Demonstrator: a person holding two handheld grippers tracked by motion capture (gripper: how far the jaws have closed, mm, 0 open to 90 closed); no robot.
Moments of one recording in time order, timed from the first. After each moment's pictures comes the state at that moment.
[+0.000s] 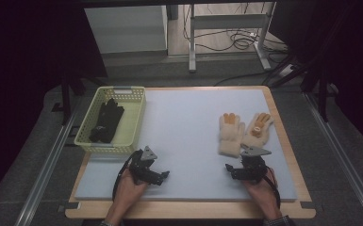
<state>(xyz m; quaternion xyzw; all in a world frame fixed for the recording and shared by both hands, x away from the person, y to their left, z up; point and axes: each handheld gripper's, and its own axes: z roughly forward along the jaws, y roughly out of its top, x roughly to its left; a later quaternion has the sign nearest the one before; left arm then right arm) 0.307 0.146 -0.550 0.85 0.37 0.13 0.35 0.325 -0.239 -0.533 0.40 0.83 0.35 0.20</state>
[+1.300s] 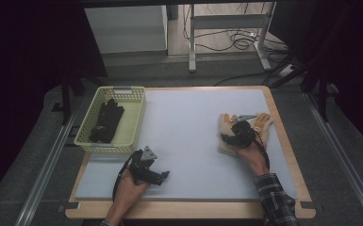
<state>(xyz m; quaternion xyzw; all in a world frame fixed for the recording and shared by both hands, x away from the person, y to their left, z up) 0.306 0.146 -0.551 0.85 0.38 0.13 0.35 0.439 -0.217 -0.519 0.41 0.84 0.32 0.17</state>
